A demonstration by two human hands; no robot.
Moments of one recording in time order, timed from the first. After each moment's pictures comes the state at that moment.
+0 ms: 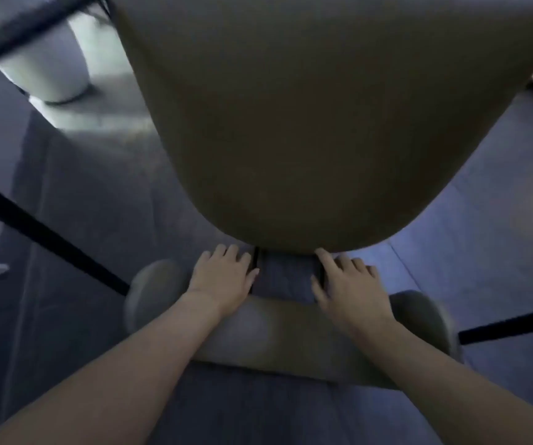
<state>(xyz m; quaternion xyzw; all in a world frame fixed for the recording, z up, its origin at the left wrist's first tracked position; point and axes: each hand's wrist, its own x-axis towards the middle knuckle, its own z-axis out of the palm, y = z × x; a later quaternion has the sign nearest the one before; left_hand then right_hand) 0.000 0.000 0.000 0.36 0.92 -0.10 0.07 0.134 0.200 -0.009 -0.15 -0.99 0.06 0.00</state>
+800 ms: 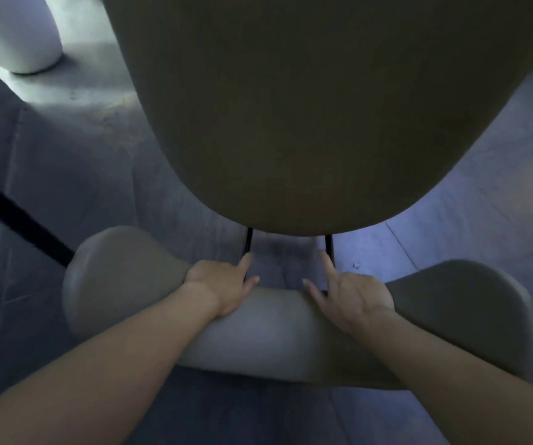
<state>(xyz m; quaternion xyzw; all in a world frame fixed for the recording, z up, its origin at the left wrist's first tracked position) -0.002 0.011 -0.040 0.36 0.88 -0.14 0.28 0.129 0.206 -0.043 -0.18 -0.96 0.03 -0.21</state>
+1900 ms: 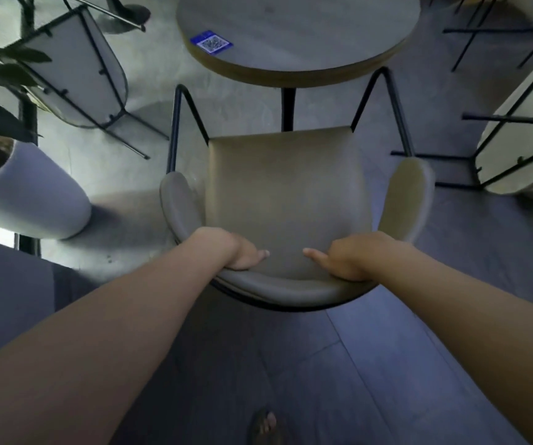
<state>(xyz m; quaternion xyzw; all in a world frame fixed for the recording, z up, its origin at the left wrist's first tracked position) -0.381 0.271 0.477 0.31 0.82 -0.20 0.44 -0.260 0.435 0.479 -0.15 -0.90 0.07 -0.40</state>
